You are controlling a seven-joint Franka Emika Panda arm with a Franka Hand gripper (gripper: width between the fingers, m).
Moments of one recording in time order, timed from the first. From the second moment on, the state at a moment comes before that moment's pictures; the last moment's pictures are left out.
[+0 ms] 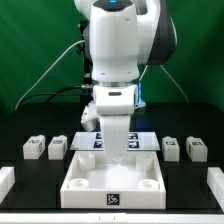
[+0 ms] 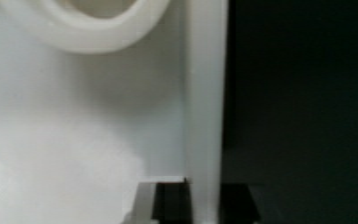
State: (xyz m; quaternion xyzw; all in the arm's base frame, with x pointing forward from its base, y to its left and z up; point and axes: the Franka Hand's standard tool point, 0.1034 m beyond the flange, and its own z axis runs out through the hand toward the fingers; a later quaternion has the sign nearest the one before) arm 0.434 -0.011 0.014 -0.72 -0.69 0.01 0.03
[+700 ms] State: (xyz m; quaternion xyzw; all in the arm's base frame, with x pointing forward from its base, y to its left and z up) arm 0.442 -0.001 0.014 -0.73 -0.69 0.01 0.03
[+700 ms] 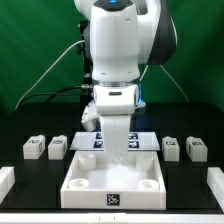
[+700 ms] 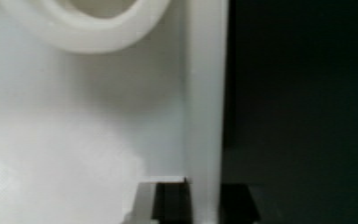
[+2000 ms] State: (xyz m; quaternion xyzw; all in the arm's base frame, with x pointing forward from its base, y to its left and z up) arm 0.496 0.070 0.014 -0.72 -0.70 -0.03 0.02
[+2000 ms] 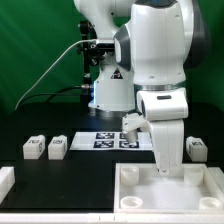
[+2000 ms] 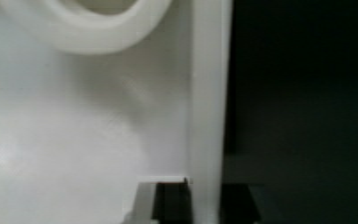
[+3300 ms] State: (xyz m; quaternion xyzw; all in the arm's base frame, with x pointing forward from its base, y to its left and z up) arm 0.496 0.069 0.014 -0.72 -0.70 -0.03 0.02
